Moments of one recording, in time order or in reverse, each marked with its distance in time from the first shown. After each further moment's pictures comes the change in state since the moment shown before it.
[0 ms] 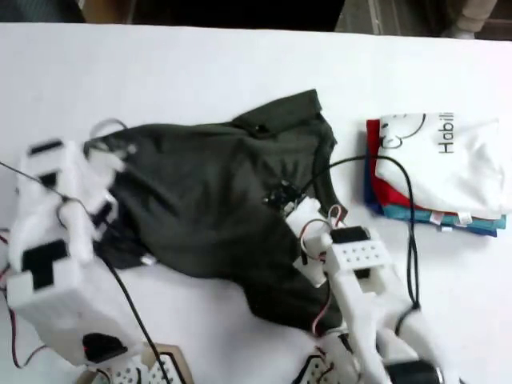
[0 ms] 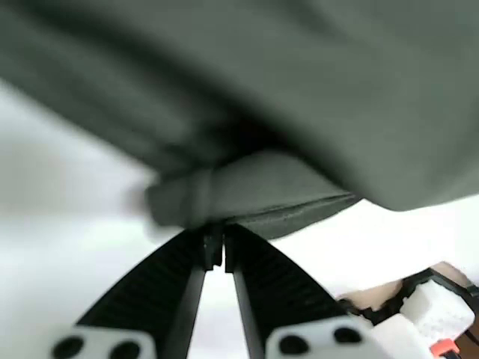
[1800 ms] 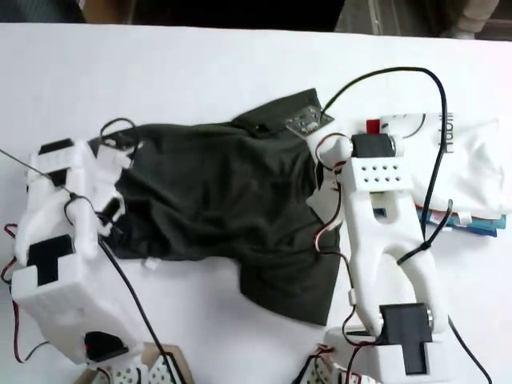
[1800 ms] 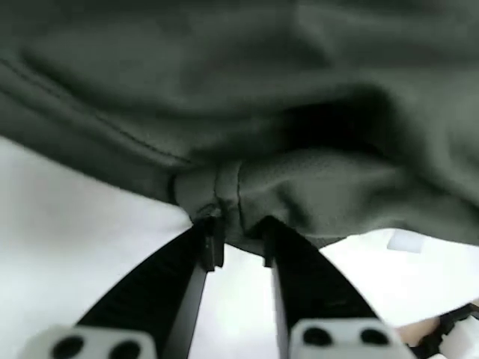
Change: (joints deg) left arm 4.7 -2.0 9.7 -12.1 -1.1; right arm 5.7 16.6 -48.6 40.4 -5.6
